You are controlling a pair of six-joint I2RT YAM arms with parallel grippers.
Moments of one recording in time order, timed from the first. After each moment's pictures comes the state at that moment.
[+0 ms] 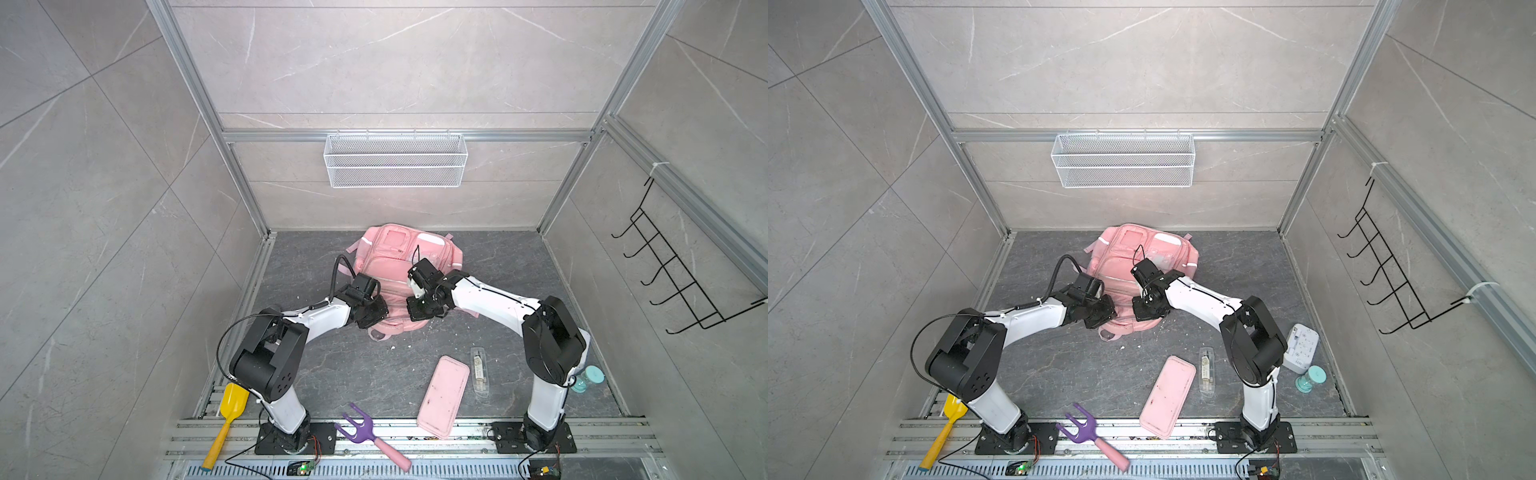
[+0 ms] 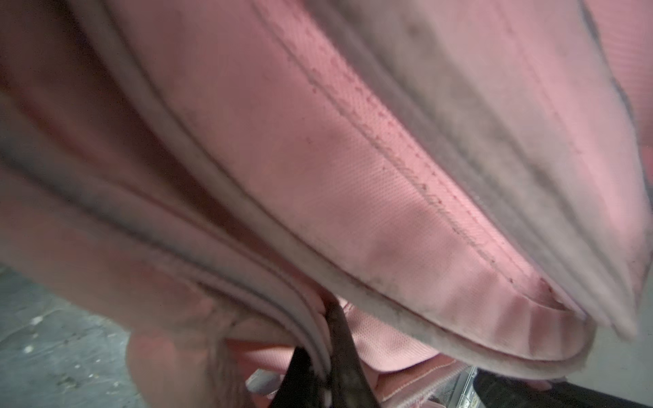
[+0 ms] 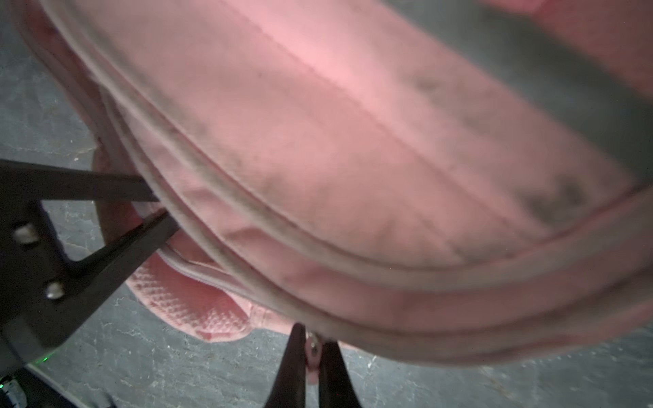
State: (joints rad) left arm -0.55 1.69 0.96 -0.27 0.23 -0.90; right arm 0.69 1.89 1.42 -0.72 -0.14 0.41
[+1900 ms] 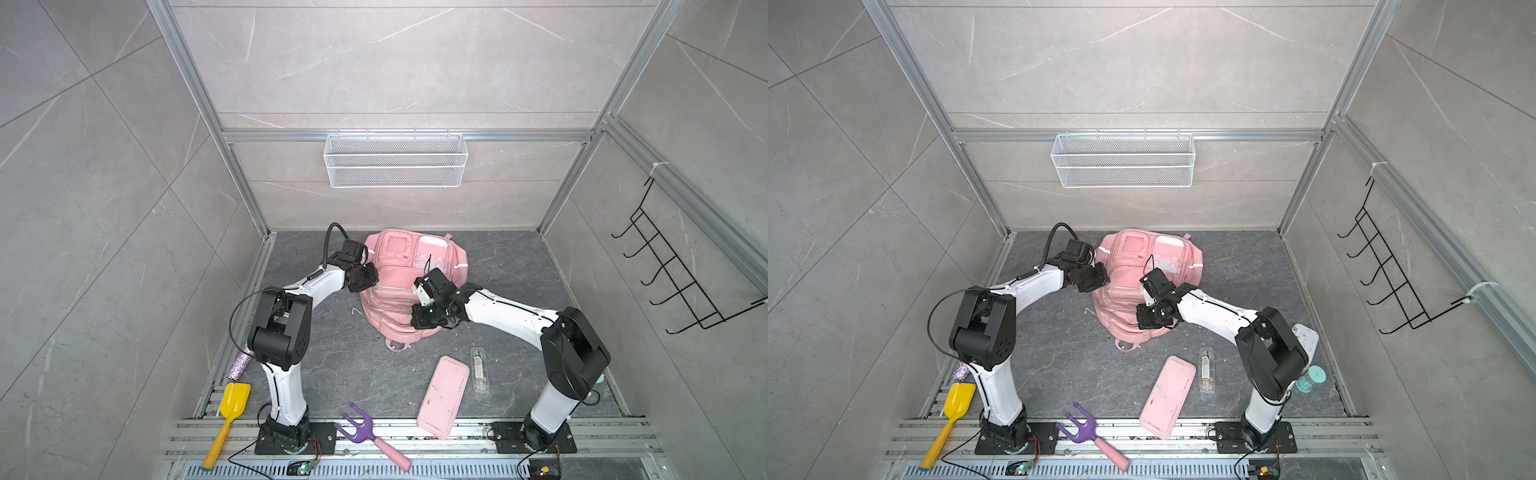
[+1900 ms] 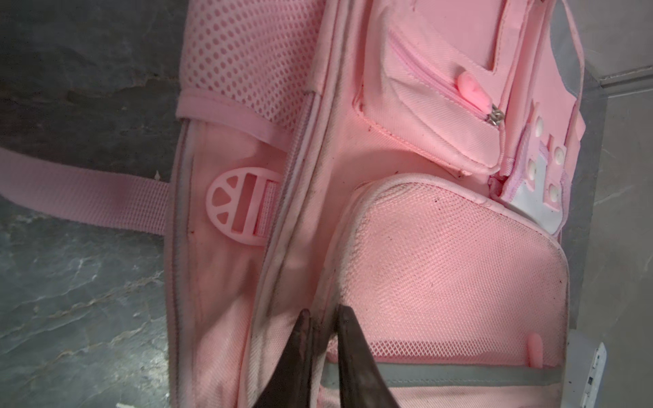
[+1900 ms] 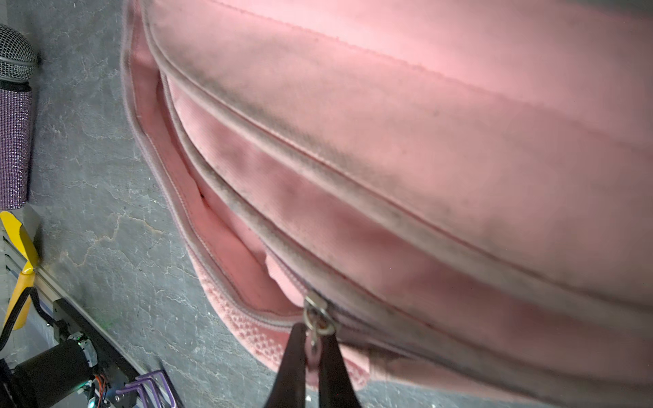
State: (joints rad) left arm -0.35 1.91 1.35 -0.40 0.27 -0.61; right arm 0.69 1.75 1.22 -0.56 -0.25 0.50
